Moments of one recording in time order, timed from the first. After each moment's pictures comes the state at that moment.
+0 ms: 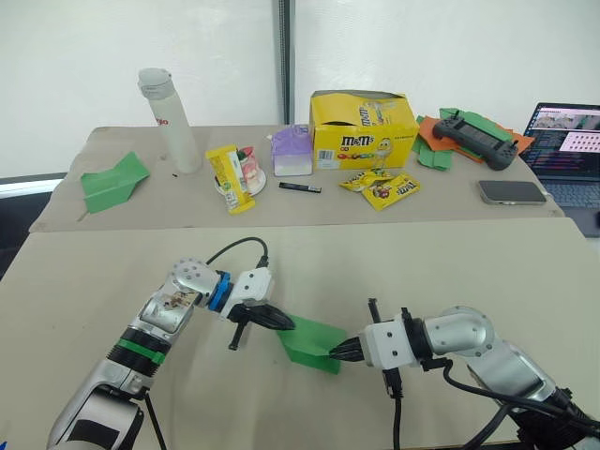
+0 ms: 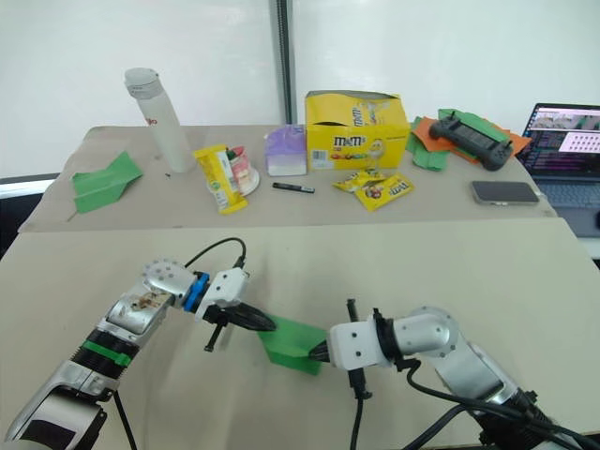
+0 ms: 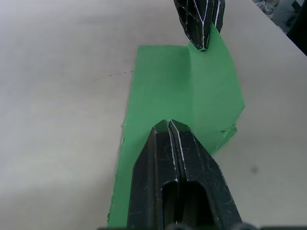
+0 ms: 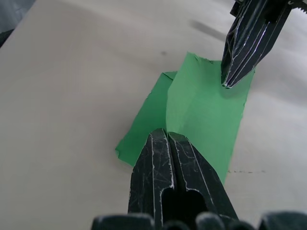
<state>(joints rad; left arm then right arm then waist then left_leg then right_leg) -0.48 0.59 -0.36 0.18 -0.16 0.09 -1.50 -0.16 -0.77 0.38 -0.39 0.09 0.01 1.15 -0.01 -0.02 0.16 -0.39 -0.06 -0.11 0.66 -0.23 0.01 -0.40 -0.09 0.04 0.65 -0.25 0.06</state>
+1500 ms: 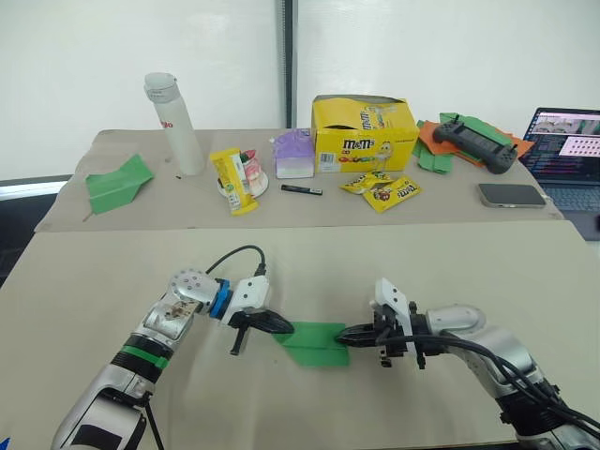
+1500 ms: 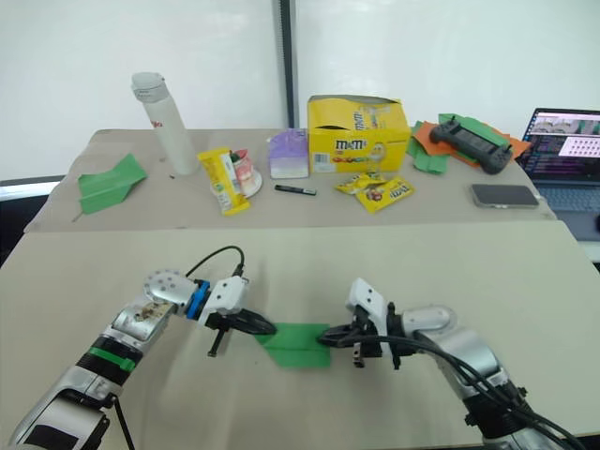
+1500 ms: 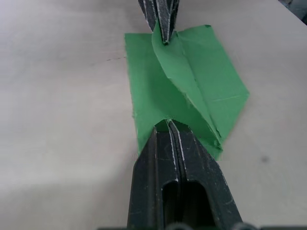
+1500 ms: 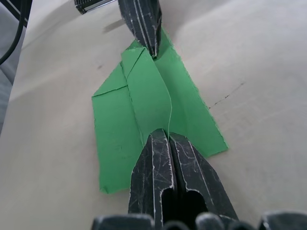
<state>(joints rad) -0.45 0.57 -0.34 0.24 -0.17 0.00 -1.44 -0.21 -0.66 0.28 -0.21 0.39 0.58 1.06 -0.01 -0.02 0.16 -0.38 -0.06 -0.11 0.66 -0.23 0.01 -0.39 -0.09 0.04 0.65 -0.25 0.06</state>
